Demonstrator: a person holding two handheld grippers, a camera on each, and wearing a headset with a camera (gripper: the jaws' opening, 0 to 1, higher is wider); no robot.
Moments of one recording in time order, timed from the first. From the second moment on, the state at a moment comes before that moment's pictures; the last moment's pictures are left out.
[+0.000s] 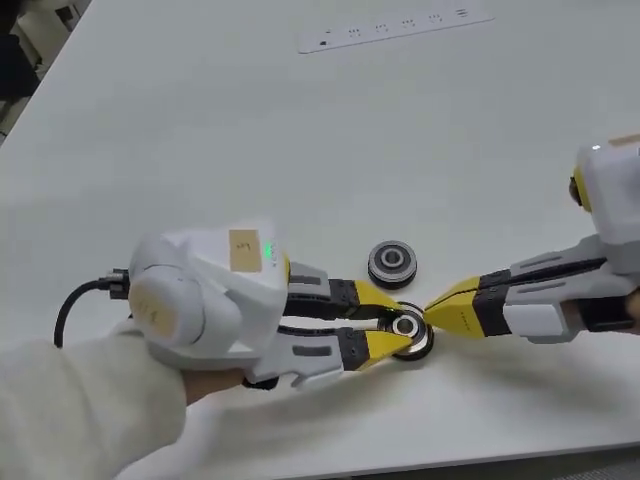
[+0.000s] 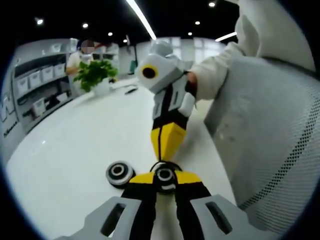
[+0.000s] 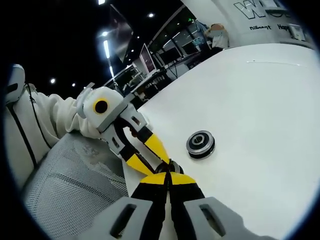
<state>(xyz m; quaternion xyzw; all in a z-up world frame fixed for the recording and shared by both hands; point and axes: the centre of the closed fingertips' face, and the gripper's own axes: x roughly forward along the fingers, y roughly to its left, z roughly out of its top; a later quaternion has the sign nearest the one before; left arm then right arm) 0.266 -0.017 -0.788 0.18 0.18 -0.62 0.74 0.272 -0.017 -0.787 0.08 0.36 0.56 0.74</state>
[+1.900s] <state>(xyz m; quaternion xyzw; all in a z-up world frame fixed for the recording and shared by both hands) 0.239 0.123 -0.715 0.13 0.17 -0.50 0.84 0.268 -0.015 -0.718 0.05 0.32 0.59 0.74</state>
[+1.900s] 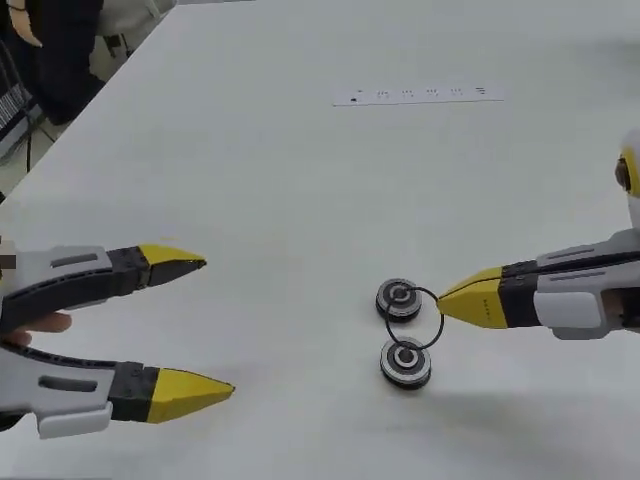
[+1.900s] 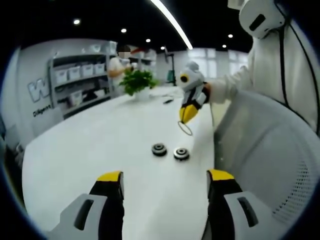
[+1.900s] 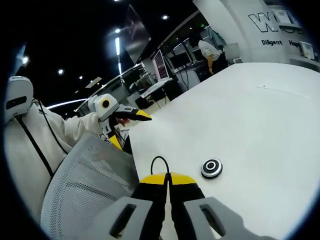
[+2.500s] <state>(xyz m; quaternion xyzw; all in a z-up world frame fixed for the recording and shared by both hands) 0.229 0.142 -0.718 0.11 0.17 -0.46 0.86 0.265 0.005 -0.712 0.01 0.32 0.62 0.71</state>
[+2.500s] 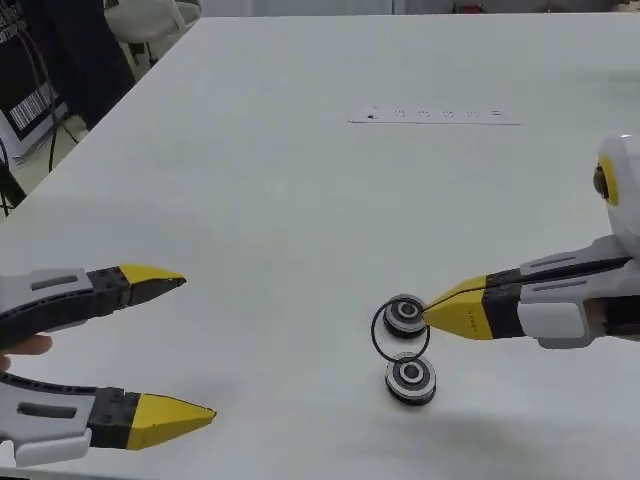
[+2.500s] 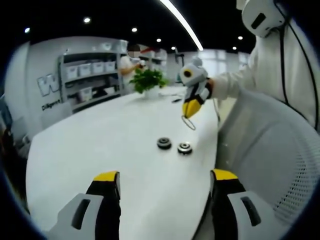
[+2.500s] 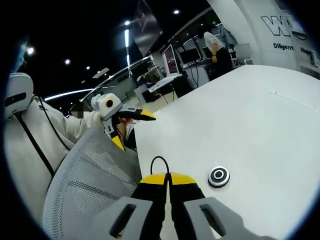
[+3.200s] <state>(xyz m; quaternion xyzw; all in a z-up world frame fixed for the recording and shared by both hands) 0.224 0.147 -0.719 0.09 0.17 -0.44 0.88 0.264 0.030 -0.737 -0.04 0.34 0.64 0.69</state>
